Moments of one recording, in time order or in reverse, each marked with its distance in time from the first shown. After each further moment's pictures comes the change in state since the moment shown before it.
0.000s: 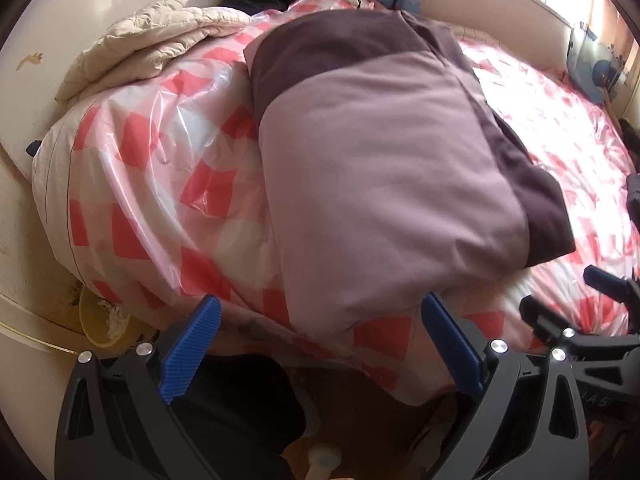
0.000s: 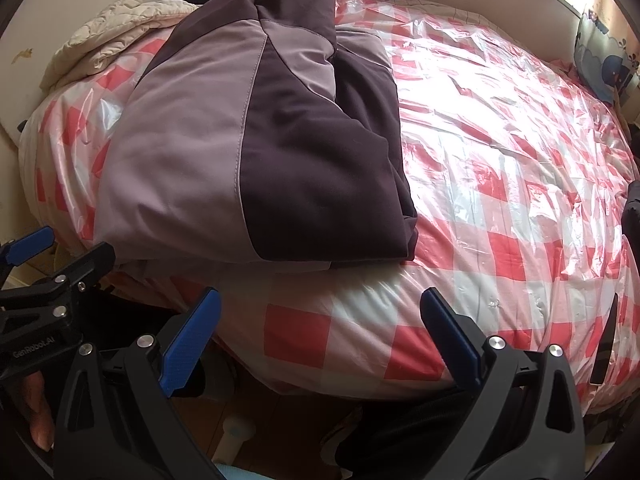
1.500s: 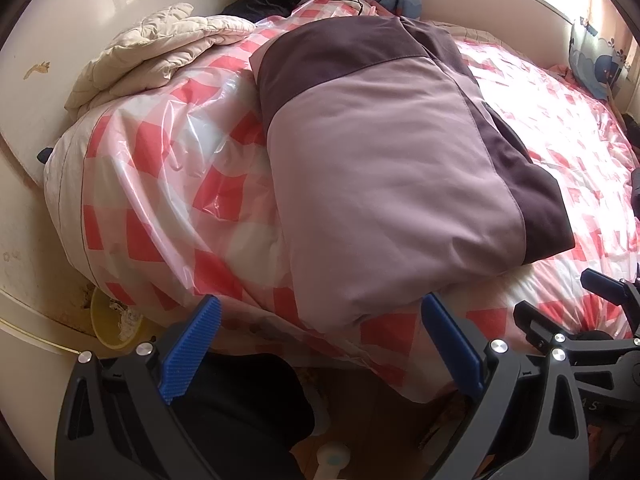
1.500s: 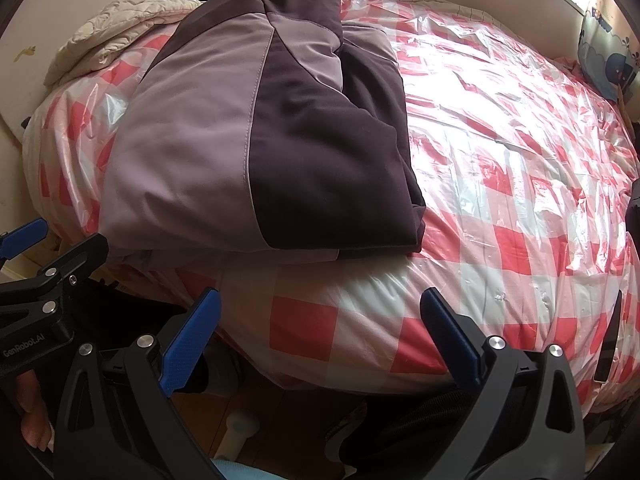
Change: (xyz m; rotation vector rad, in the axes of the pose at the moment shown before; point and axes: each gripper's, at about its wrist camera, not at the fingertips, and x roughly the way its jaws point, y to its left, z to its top) left arm -0.013 -0.003 -0.004 0.011 -0.019 0.027; right arm 0.002 0.000 -0.005 -0.006 0.011 0.019
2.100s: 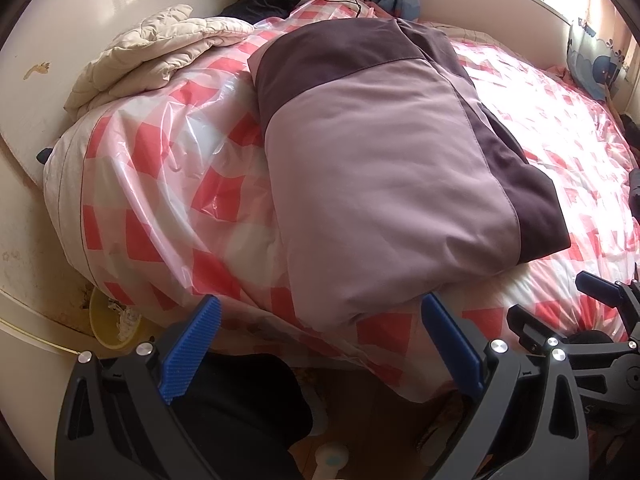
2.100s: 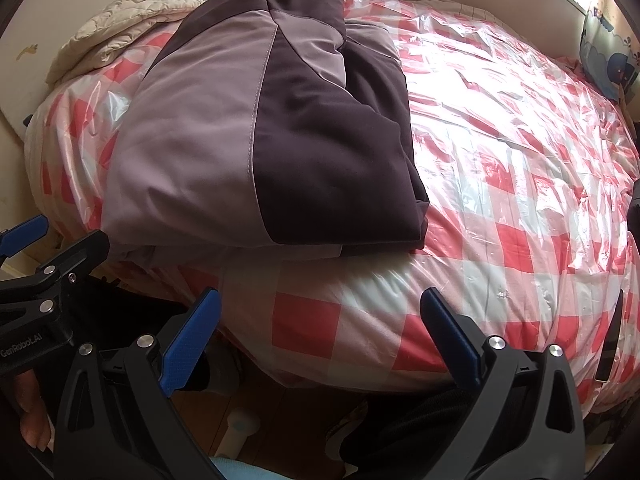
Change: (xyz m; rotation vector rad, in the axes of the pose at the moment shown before) left arm -0.001 -0.001 0.001 0.004 -0.001 -0.007; right arm 0.000 0.003 -0.003 -0.001 0.003 0.004
